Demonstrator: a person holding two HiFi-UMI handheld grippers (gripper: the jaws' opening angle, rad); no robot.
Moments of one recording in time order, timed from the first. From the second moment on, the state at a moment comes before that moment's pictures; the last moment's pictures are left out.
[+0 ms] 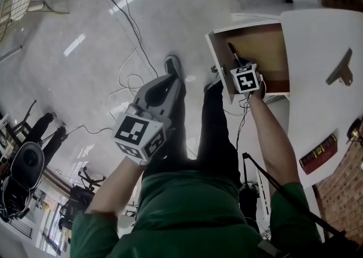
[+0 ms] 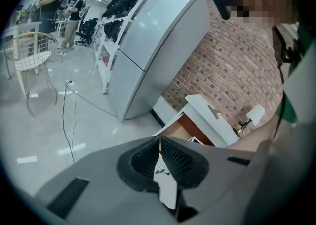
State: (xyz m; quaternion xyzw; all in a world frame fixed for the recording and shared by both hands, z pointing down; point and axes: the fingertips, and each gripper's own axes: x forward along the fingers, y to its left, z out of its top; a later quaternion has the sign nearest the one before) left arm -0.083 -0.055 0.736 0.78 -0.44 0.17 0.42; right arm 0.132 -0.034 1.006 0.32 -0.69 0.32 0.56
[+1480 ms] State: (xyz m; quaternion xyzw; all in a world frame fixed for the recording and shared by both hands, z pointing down) left arm -0.088 -0.121 0.604 0.81 -0.48 0.10 0.31; right arm 0.099 -0.083 0.787 0.42 -0.78 0.30 0.35
